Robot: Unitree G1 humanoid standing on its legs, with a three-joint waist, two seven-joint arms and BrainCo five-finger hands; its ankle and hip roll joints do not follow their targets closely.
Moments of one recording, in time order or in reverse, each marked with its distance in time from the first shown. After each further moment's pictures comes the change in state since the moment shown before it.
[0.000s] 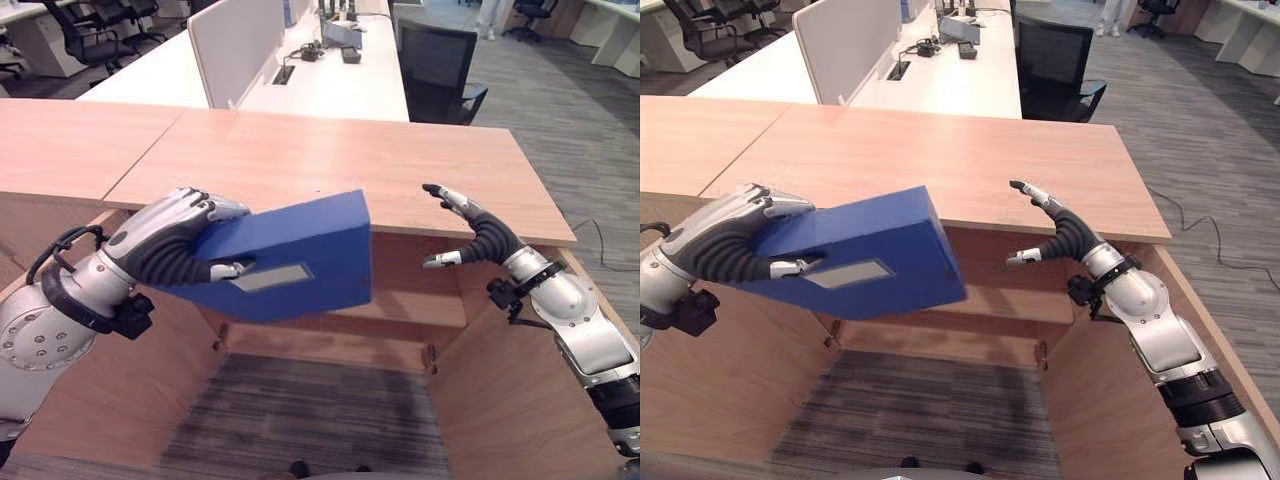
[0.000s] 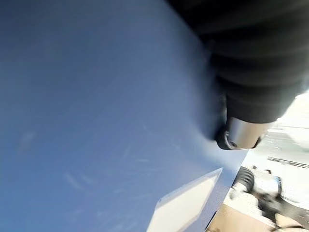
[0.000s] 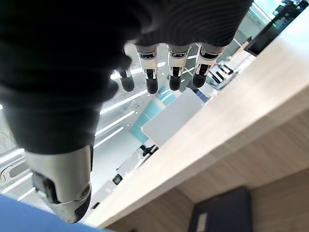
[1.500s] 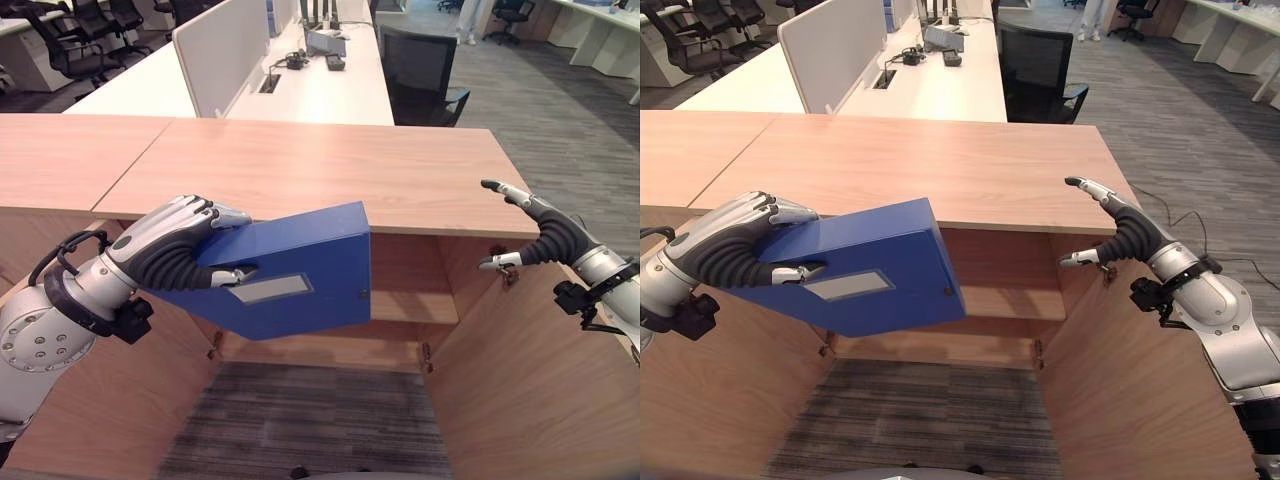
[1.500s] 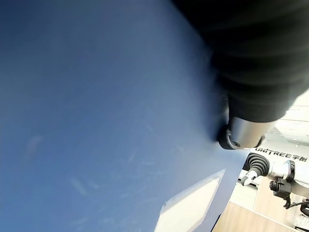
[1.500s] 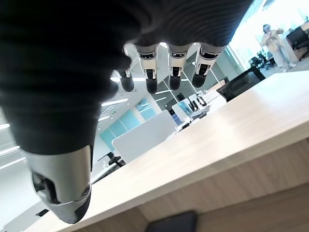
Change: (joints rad) left arm 0.034 0.004 0.034 0.005 0.015 -0.008 -0.019; right arm 0.180 -0.223 -0.190 -0.057 -0.003 -0.004 0.044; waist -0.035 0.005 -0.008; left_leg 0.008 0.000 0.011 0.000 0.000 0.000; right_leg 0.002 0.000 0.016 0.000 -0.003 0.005
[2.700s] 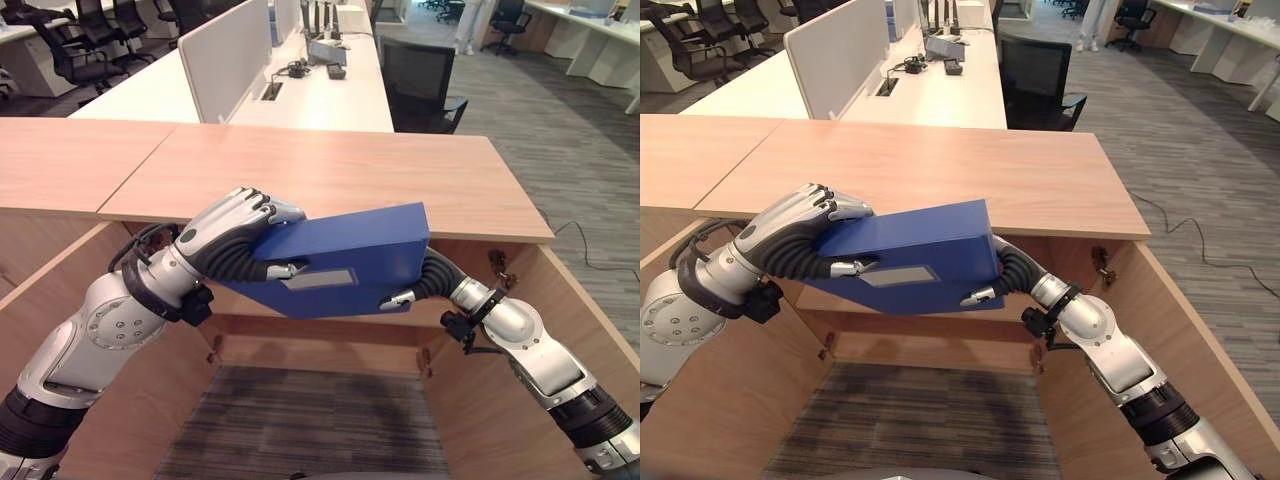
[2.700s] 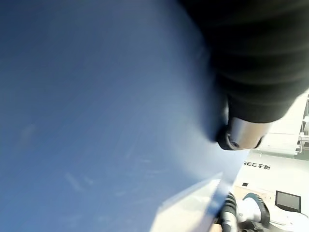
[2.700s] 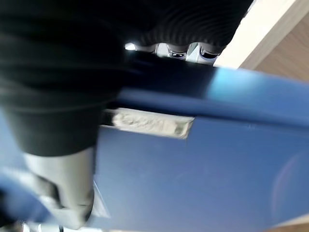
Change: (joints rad) left arm -0.317 -0.167 -0.339 0.051 0.164 0.037 0.072; right arm -0.173 0.356 0.416 0.042 0.120 0.010 0.007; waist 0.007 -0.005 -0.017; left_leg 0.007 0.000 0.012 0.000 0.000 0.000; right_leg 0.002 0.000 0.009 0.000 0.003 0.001
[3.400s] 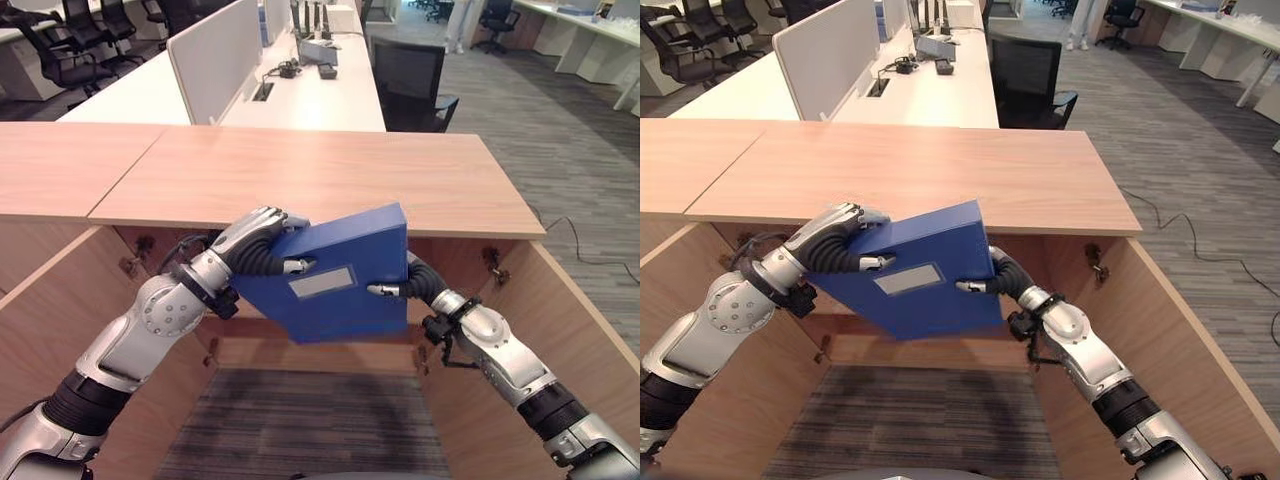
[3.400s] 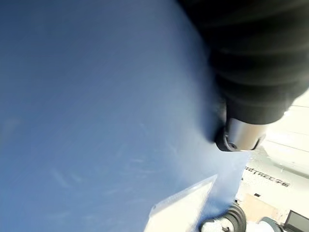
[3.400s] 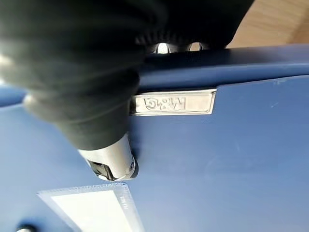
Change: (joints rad) left arm -0.056 -0.111 -0.148 0.177 -0.013 0.095 0.004; right arm -0.024 0.095 0.095 0.213 0.273 0.021 -0.019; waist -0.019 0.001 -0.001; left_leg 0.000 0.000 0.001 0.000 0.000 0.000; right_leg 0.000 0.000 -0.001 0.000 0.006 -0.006
